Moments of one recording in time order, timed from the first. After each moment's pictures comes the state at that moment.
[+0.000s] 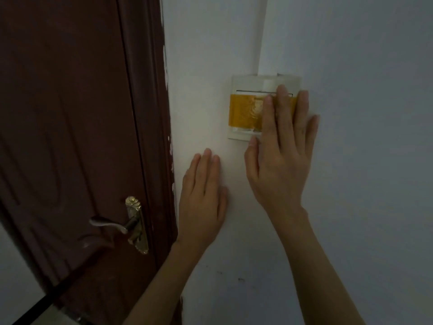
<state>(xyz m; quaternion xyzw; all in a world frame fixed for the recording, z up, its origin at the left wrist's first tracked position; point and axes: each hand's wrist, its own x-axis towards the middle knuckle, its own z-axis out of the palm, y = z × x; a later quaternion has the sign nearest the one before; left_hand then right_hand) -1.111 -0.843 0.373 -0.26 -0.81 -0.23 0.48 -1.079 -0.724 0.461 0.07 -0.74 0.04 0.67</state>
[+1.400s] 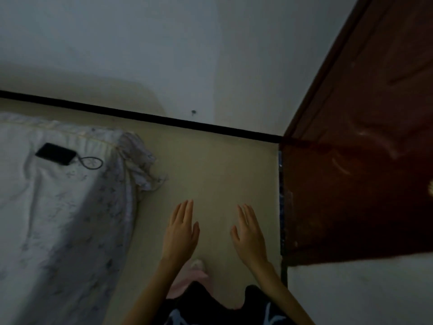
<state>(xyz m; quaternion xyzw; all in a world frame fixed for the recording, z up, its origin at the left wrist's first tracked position) -0.702 -1.066 0.081 0.53 -0.82 -0.19 0.09 -0.872 -0.992 0.058 0.55 -0.79 0.20 -0.18</state>
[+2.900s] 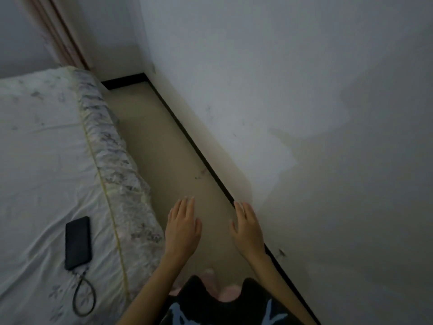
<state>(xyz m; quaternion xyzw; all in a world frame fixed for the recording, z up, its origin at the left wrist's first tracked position) -0.654 -1.822 0.081 0.83 -0.51 -0.11 0.18 -0.809 -1.902 0.072 0.83 -0.49 0.11 -0.24</state>
